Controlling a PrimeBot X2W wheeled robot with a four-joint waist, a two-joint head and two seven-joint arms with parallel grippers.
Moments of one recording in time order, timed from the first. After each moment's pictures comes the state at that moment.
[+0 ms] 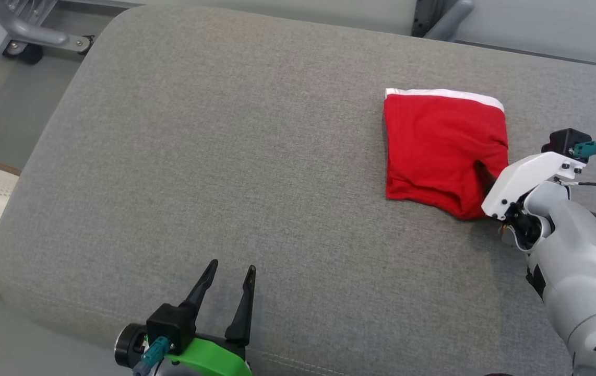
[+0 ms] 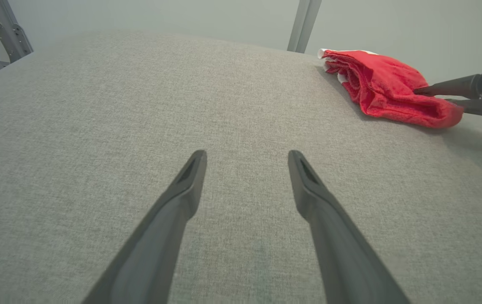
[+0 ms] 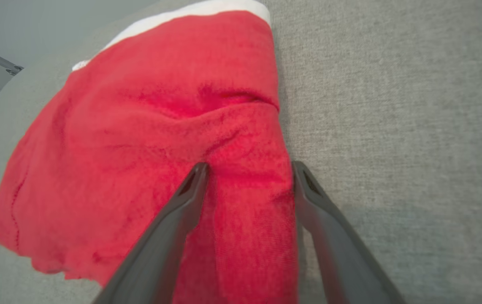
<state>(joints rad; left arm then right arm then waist) -0.05 0.05 -0.32 0.29 -0.26 -0.11 -0.26 -0.82 -0.16 -0.01 1.16 0.49 0.13 0.12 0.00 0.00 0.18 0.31</state>
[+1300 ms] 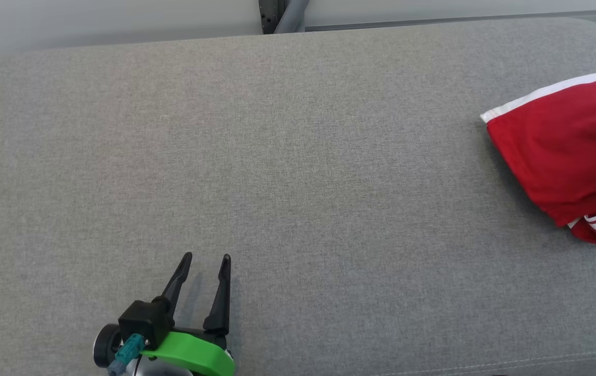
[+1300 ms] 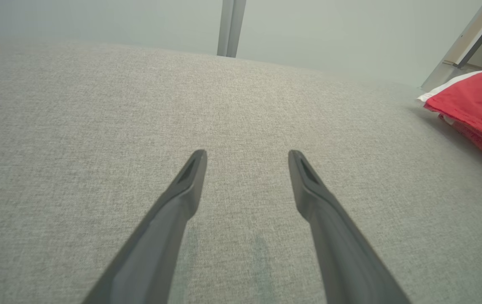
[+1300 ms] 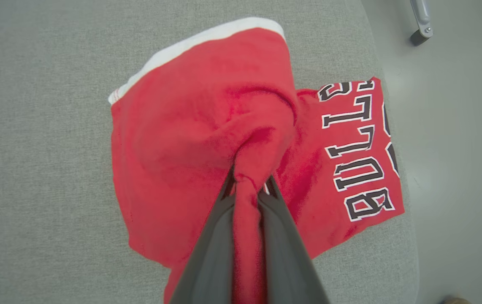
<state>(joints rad) -0.05 0.05 -0.25 0.25 -0.29 -0.09 -0.26 -0.76 -0.63 0.17 0.65 0.59 0.13 0.73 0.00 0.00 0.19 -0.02</state>
